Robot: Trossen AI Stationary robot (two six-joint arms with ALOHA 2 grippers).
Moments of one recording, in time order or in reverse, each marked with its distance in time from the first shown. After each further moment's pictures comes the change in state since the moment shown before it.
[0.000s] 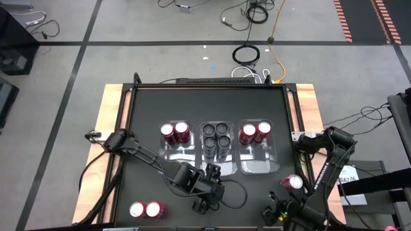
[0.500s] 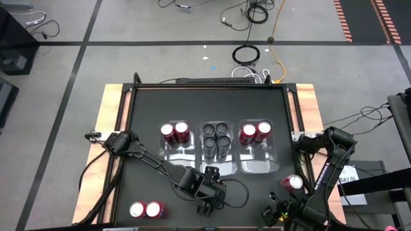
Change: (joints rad) left arm 0.000 0.063 0.000 0.018 0.008 -0.183; right arm 0.008 0.001 0.000 0.002 0.001 0.001
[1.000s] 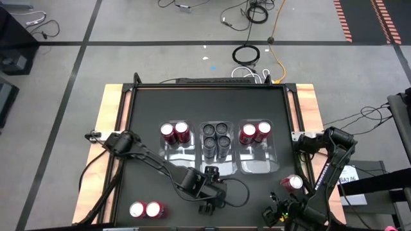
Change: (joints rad) left arm 0.002 0.028 0.000 0.000 -0.013 -0.053; right arm 0.004 0.000 0.000 0.004 0.000 0.011
